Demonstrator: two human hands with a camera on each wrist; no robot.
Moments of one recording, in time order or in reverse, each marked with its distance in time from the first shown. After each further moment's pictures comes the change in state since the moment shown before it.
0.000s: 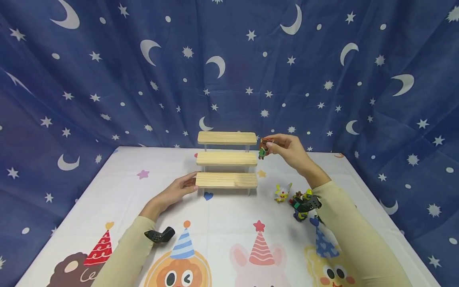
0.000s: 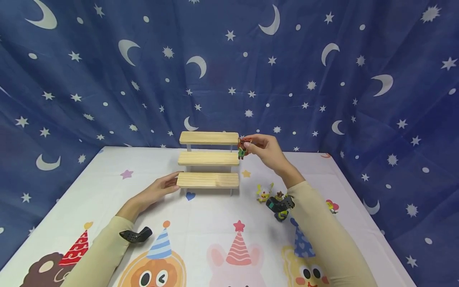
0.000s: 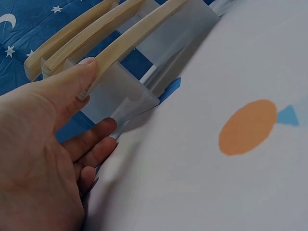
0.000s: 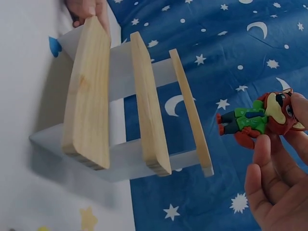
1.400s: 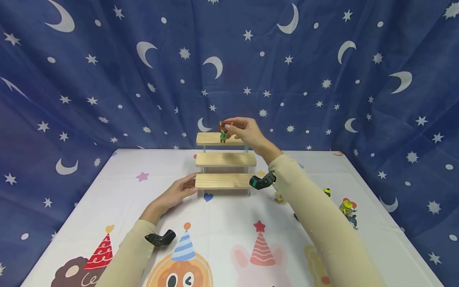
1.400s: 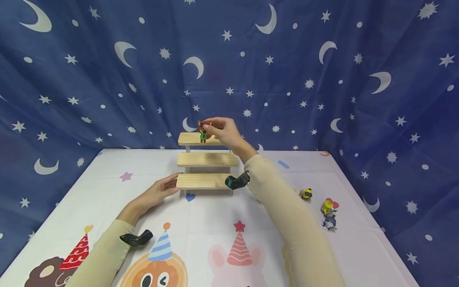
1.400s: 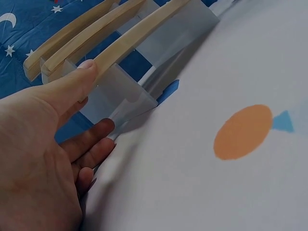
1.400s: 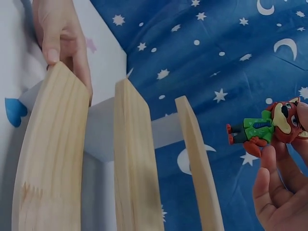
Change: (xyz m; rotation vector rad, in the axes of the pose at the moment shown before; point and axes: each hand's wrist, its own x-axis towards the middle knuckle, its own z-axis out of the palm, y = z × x) left_hand 0.000 0.001 0.004 -0.009 0.018 -0.040; right_hand 0.085 -0.044 0.072 0.151 -0.040 0.063
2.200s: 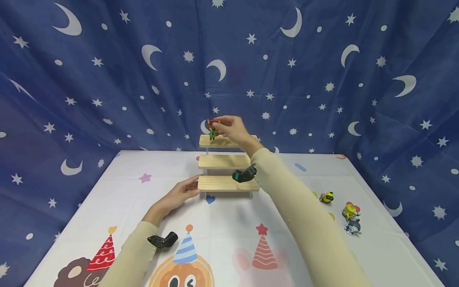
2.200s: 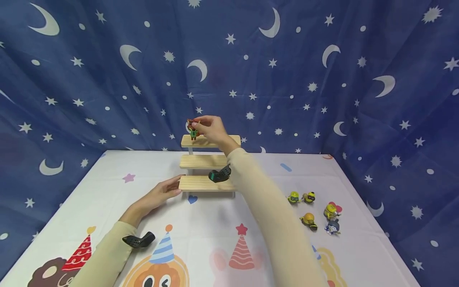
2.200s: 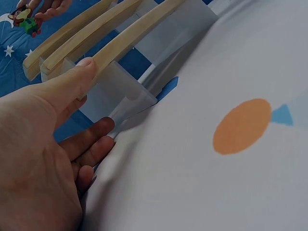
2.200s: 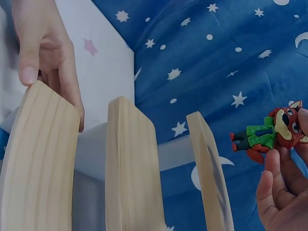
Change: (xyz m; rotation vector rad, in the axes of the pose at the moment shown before) left_hand 0.001 -0.002 0.000 0.002 0.009 0.017; right_hand 0.038 -0.009 0.039 0.067 0.031 0.046
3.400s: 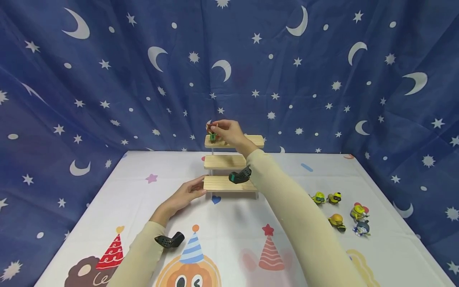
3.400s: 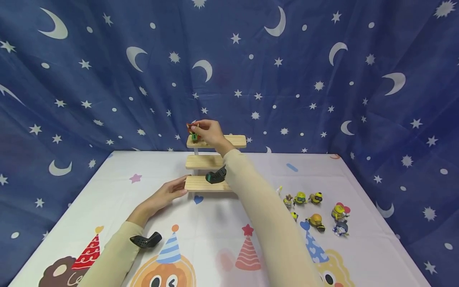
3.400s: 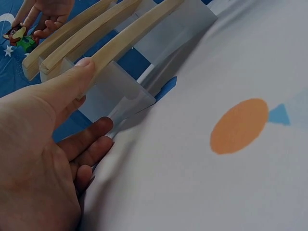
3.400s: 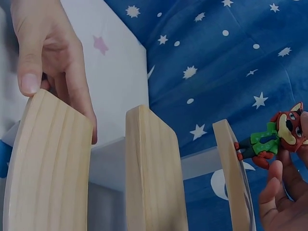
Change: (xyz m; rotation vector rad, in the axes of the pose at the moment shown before) left_hand 0.000 -0.001 0.000 0.033 0.020 0.005; right_hand 0.011 0.010 0.025 0.014 -0.005 0.029
